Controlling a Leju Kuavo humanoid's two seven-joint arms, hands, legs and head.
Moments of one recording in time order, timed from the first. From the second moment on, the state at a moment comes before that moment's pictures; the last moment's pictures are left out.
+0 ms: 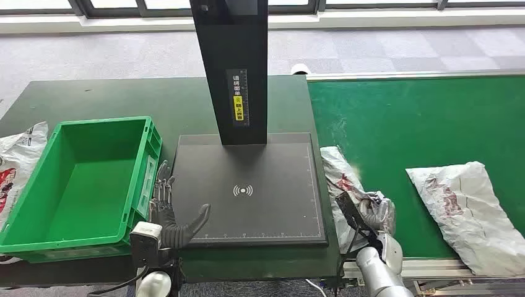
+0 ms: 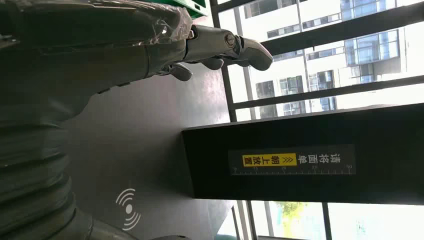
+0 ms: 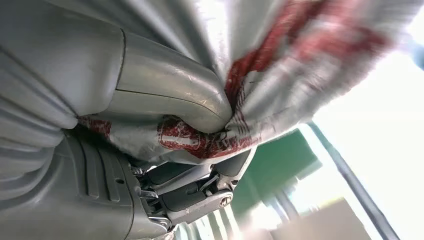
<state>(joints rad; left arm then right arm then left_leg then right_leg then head) 0.01 -0.32 -0.14 -1.28 -0.28 0.38 -0.70 -0.27 0.21 -0.50 -0.72 0.97 -0.66 -0.50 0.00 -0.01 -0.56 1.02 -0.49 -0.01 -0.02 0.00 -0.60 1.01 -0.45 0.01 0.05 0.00</state>
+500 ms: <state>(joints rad) 0.01 -0.32 -0.13 -1.29 -0.27 0.40 -0.70 -0.06 0.33 -0.28 -1.44 0.79 -0.70 -0.68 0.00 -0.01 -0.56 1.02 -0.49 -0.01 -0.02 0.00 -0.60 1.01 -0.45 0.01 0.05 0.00</state>
